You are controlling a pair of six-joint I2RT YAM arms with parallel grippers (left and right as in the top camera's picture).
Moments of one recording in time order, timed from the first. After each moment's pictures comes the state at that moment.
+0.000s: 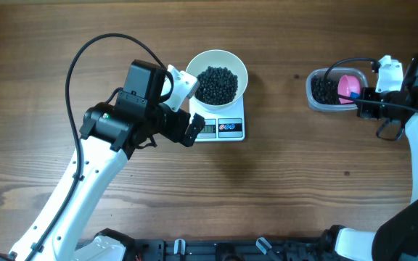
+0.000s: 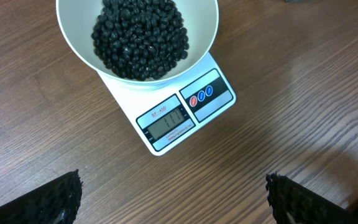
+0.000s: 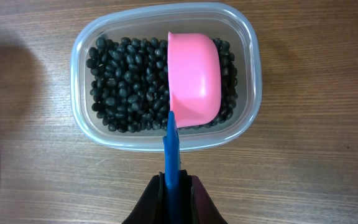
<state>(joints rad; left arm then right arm) -0.39 1.33 1.21 -0.89 0.23 0.11 -0.35 1.51 1.17 -0.79 -0.24 -0.24</state>
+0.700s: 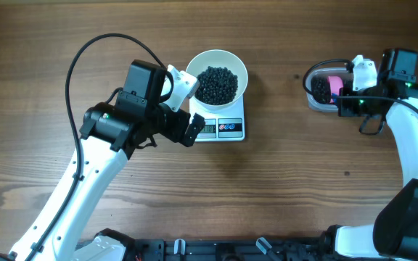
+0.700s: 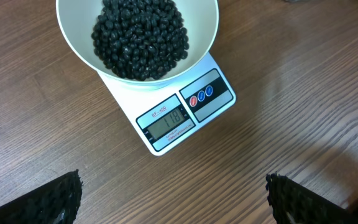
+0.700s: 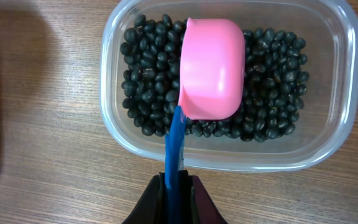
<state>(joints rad) -0.39 1.33 1.21 -0.89 0.23 0.11 -0.23 1.60 1.17 -0.78 -0.22 -0.25</state>
